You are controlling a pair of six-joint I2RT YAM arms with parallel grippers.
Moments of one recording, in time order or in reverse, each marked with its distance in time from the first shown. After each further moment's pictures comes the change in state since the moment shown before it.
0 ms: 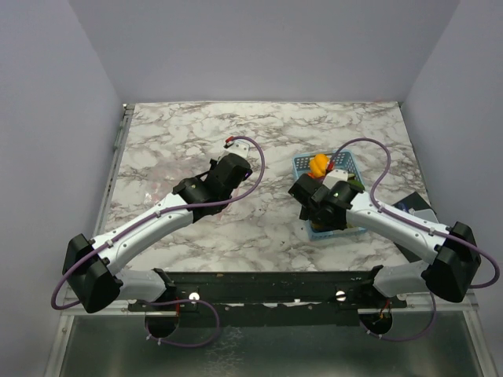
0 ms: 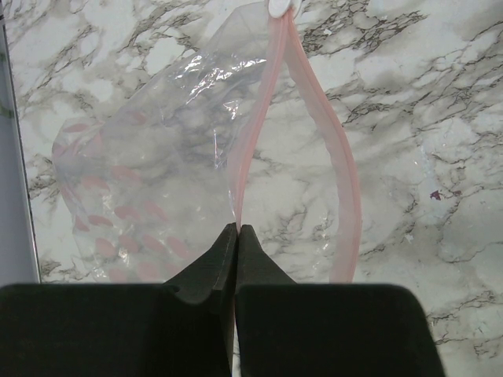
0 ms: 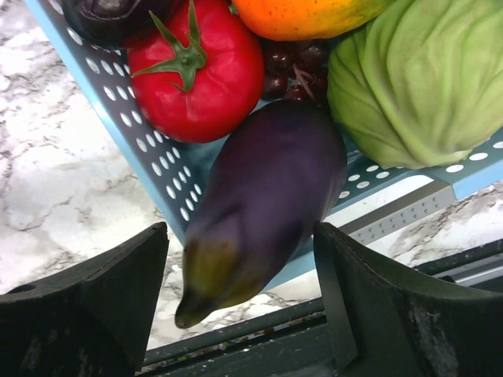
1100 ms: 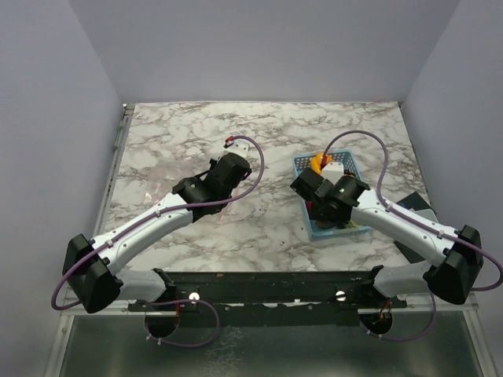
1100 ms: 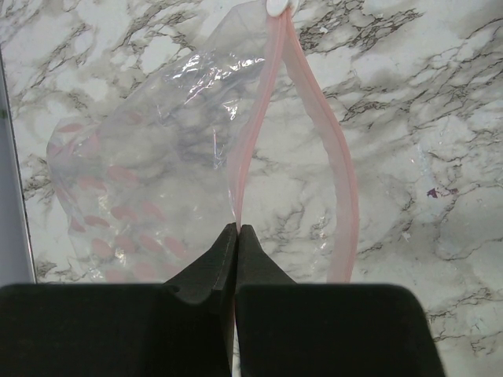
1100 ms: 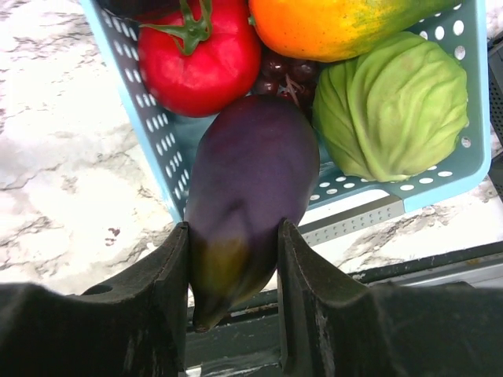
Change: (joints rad) left arm 0.008 0.000 0.000 0.000 0.018 0.000; right arm 0.000 -0.002 0.075 -0.069 -0.002 -0.206
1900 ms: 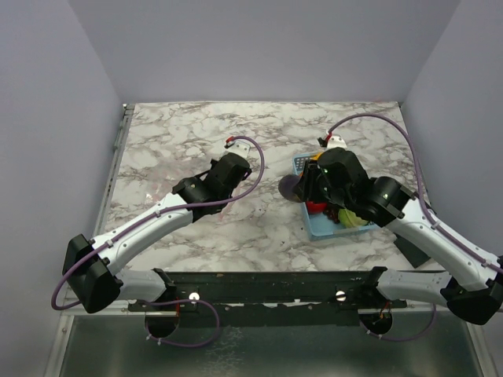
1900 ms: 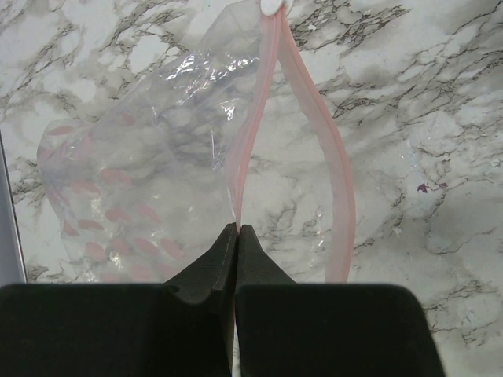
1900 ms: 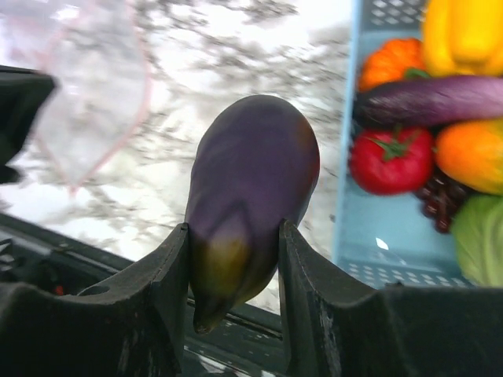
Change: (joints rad) left arm 0.000 0.000 0.000 0.000 0.026 -0.001; right arm 0.000 -0.190 0.152 0.240 -0.239 -0.282
